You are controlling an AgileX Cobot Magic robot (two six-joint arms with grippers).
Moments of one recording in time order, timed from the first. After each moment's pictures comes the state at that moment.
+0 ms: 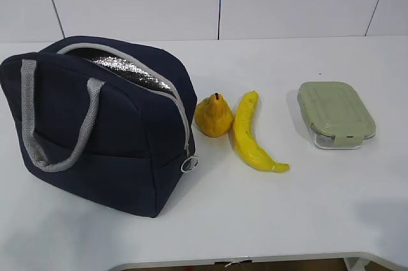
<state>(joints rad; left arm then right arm) -0.02 0.01 -0.51 -0.09 1.10 0.08 -0.02 -0.02 -0.50 0.03 1.14 -0.11</state>
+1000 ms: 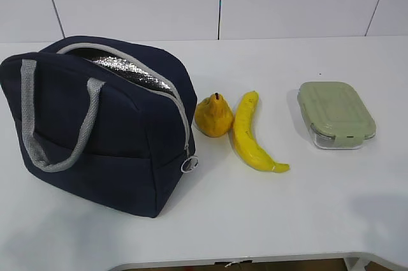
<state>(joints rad) -0.02 0.01 -0.51 -0.09 1.10 0.08 -0.02 0.02 -0.53 0.08 1.14 -0.11</state>
